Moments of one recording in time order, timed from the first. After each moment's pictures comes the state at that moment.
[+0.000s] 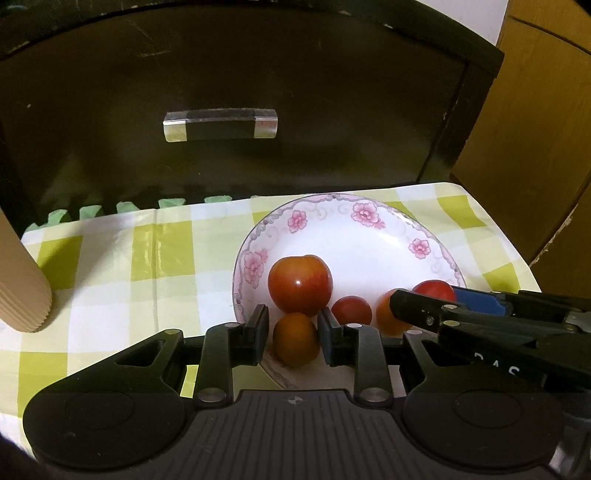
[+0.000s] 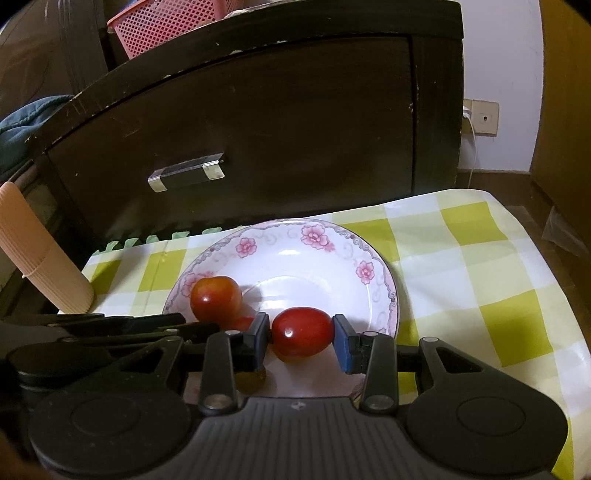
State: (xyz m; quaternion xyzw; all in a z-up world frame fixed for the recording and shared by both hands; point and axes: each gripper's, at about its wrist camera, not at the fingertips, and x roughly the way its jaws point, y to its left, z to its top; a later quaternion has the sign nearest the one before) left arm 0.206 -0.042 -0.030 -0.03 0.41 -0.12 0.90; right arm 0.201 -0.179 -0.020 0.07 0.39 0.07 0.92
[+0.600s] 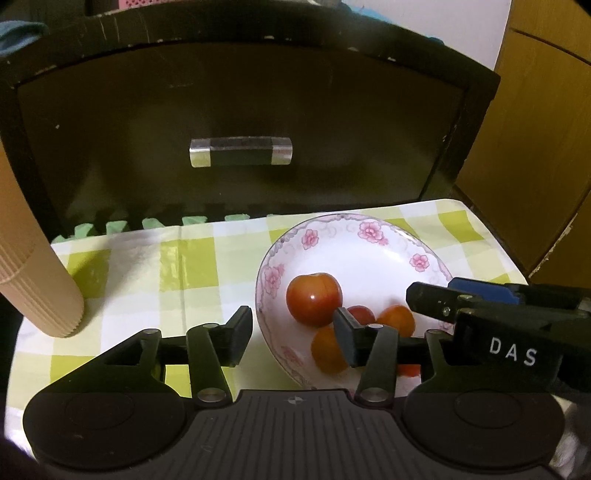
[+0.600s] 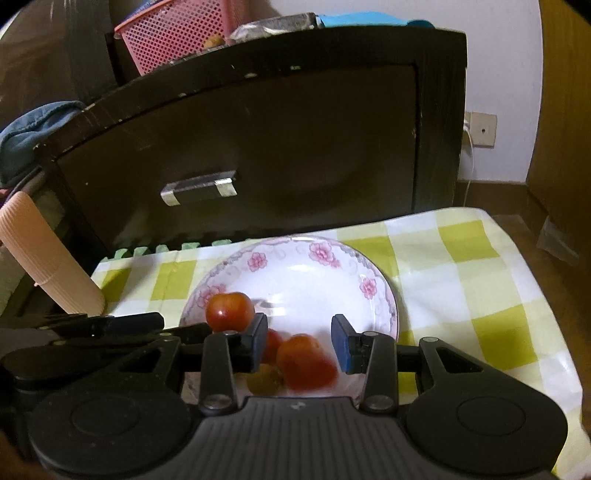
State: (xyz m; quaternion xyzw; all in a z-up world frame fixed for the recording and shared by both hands) left arm 0.191 -0.031 -0.011 -0.02 0.39 -0.11 0.91; right arm 0.194 -0.171 0.009 0.06 0.38 0.07 0.92
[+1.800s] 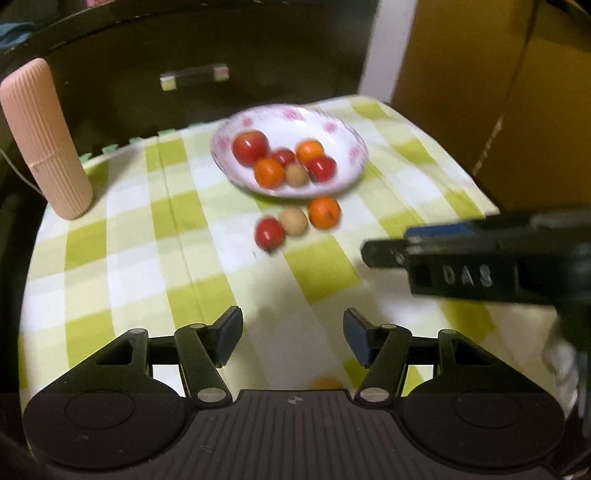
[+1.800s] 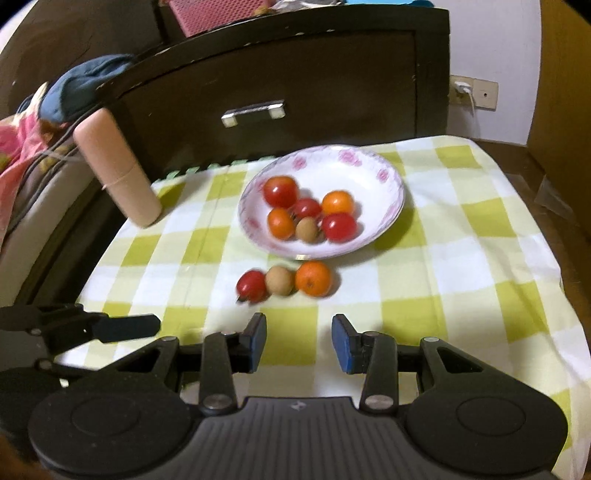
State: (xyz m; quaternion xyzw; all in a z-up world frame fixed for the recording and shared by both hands) left arm 0.038 -0.030 -0.023 0.05 0.44 -0.18 0.88; right arm 0.065 -0.157 0.005 0.05 0.43 0.10 0.89
